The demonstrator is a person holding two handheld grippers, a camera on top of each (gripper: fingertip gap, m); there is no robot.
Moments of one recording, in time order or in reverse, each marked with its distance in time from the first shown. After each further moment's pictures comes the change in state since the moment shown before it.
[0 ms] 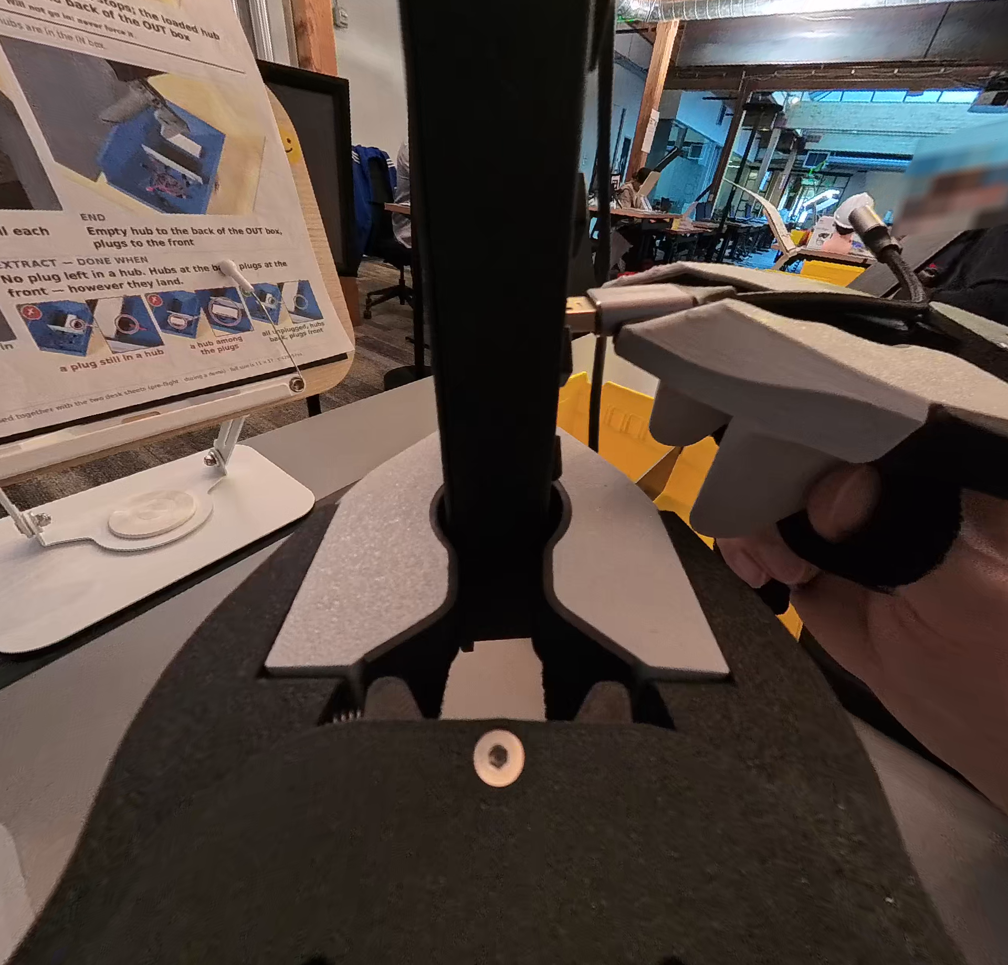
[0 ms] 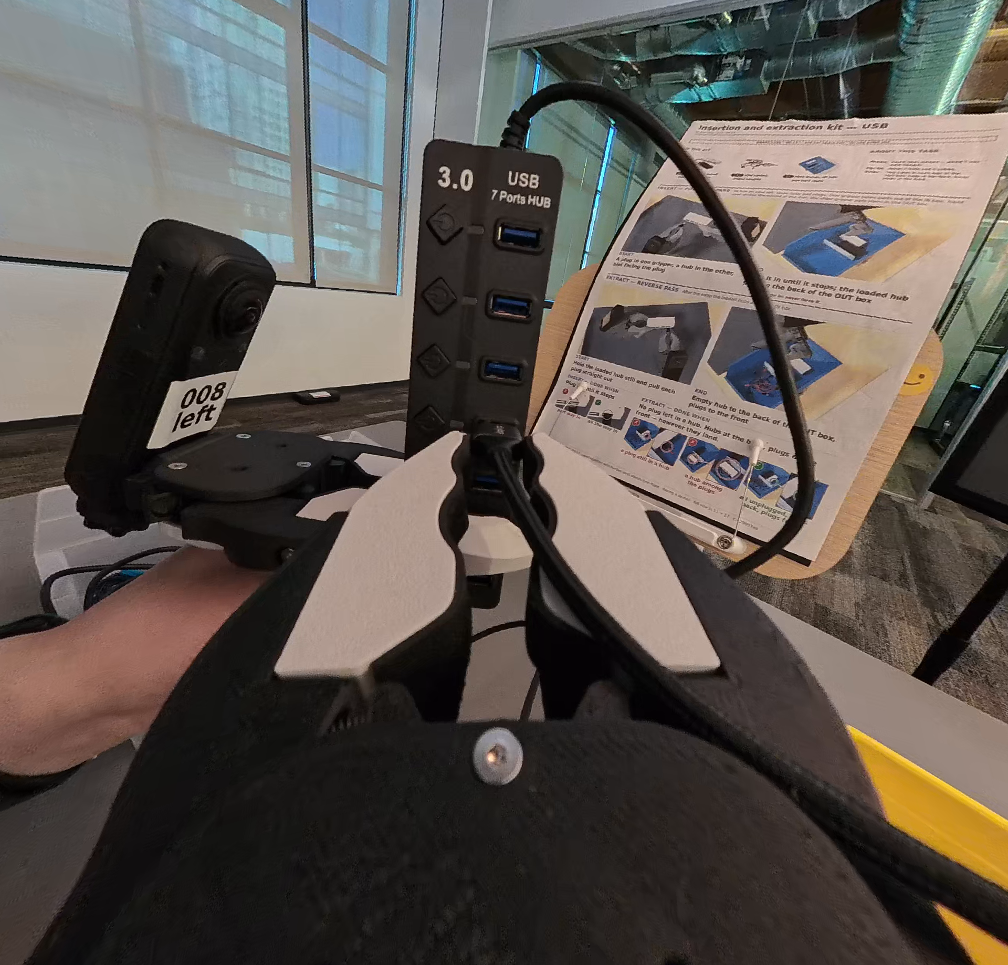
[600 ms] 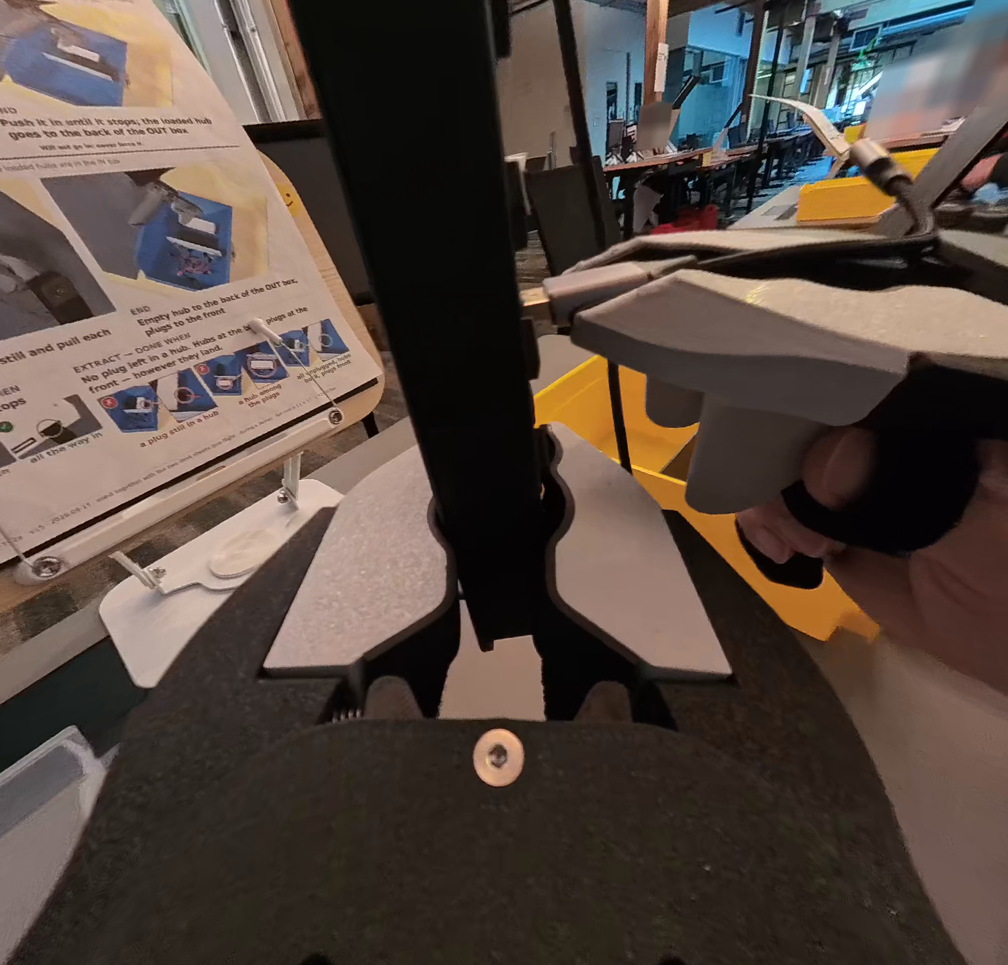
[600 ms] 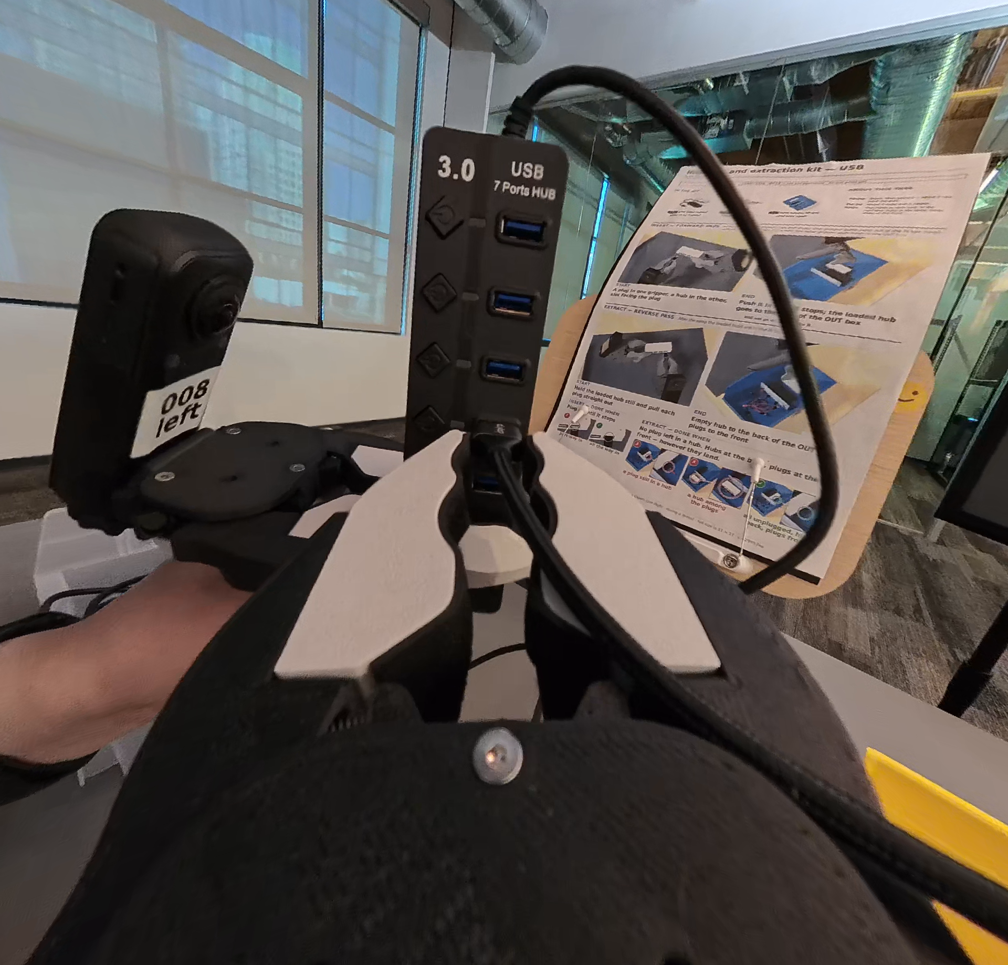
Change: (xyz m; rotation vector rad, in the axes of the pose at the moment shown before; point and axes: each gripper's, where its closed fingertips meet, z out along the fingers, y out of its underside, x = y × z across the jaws) left arm 0.003 0.000 -0.002 -0.022 -0.029 0.235; right arm -0.002 -0.001 -0.005 0.086 0.000 0.007
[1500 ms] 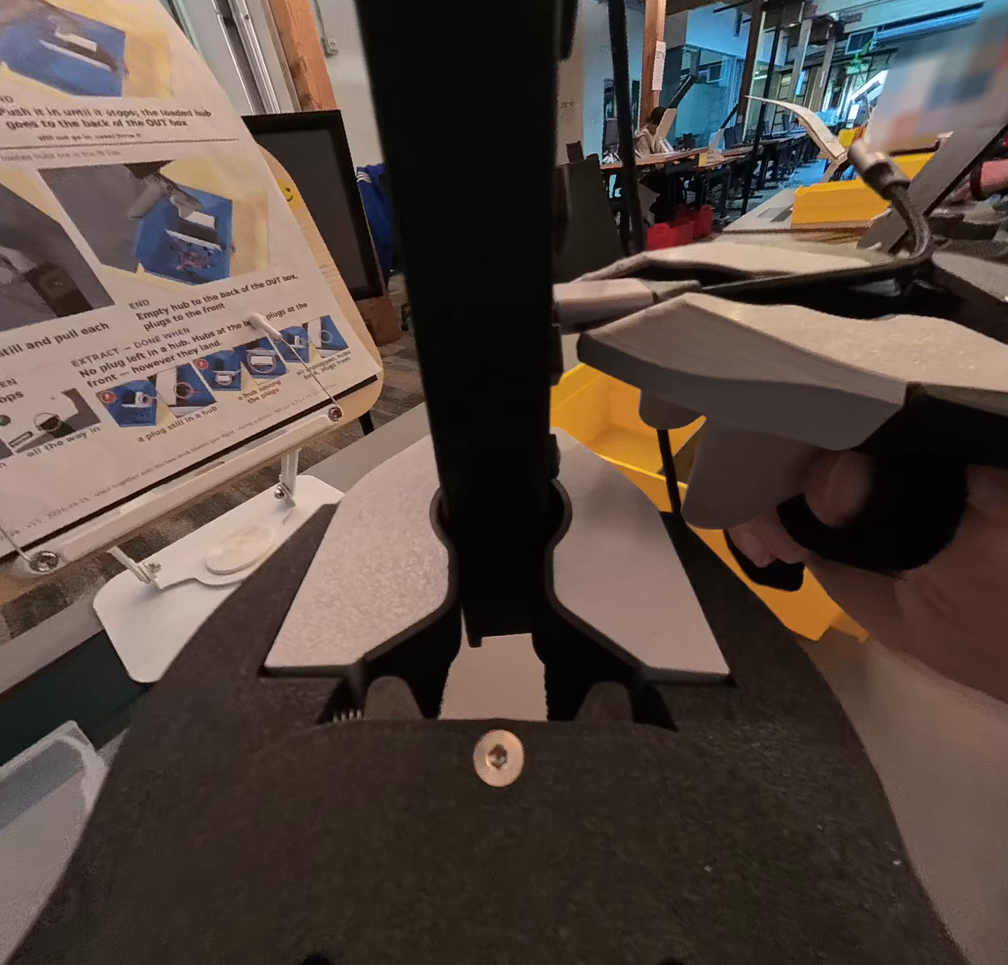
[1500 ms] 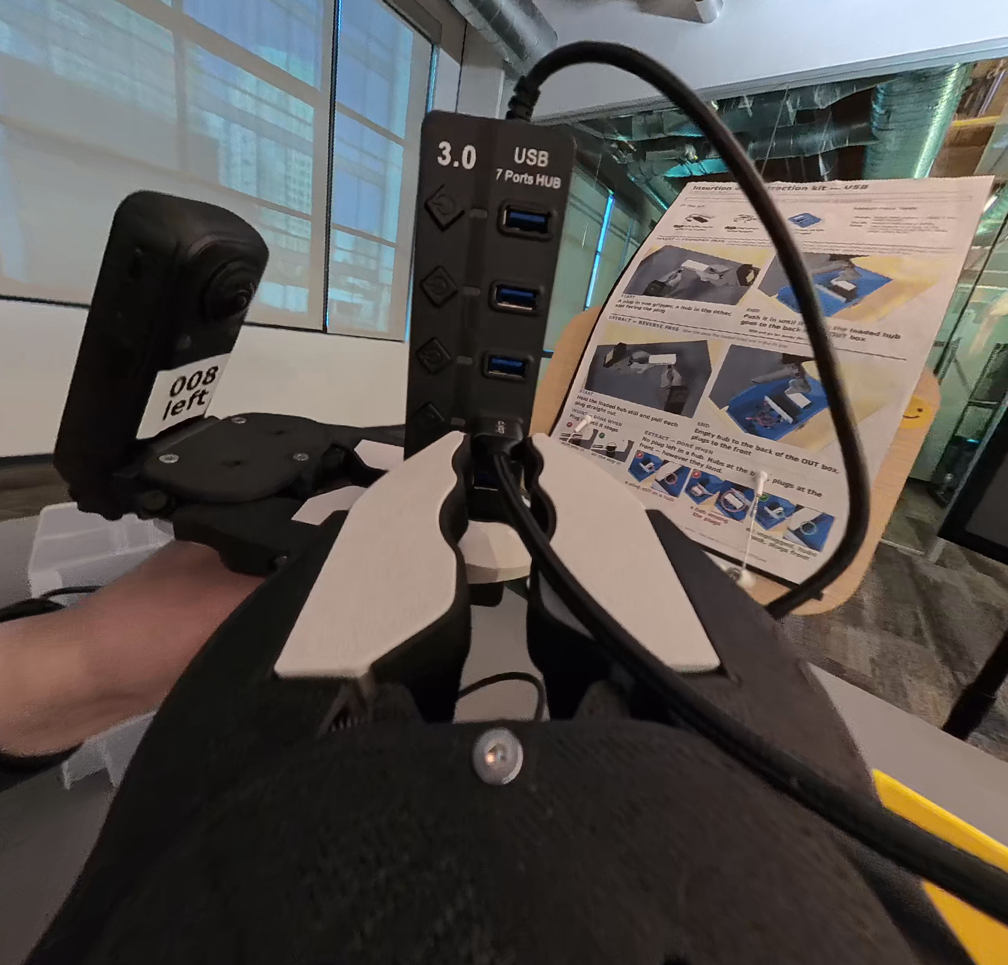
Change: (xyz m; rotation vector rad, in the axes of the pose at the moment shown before) left arm -0.003 -0.002 -0.001 -0.007 0.005 -0.019; right arm -0.002 0.000 0.002 0.023 -0.013 -0.019
